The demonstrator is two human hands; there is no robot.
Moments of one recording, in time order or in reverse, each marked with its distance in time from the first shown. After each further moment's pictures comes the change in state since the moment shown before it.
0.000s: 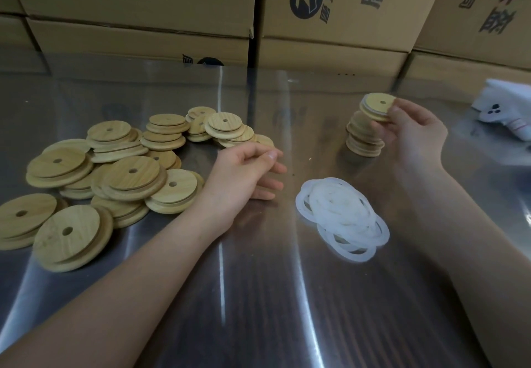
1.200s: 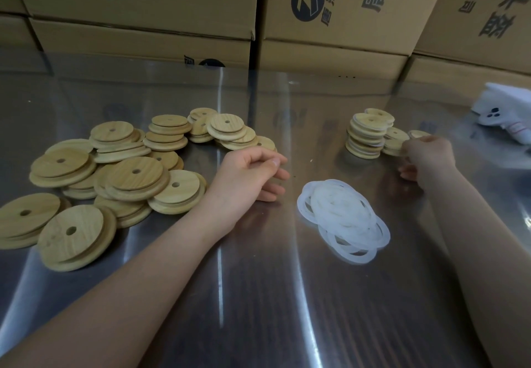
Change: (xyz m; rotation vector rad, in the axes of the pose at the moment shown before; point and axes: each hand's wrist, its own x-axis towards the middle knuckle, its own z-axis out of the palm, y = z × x) left_hand -0.001 0.001 0.001 0.083 -0.018 -0.007; right_hand 0.047 0.016 -0.042 -0.826 0.205 0.199
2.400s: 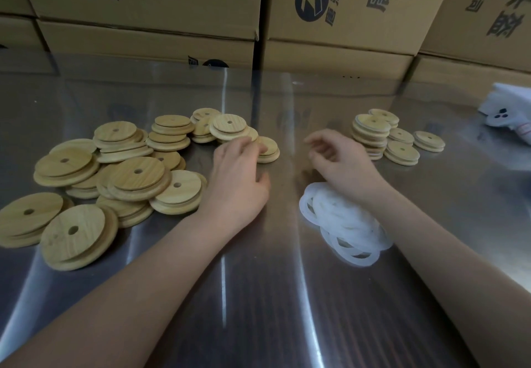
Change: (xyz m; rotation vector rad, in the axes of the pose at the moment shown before) left_hand 0.010 -0.016 -0.006 0.874 0.208 0.258; right_hand -0.109 -0.017 0.048 -0.151 -0.539 -0.943
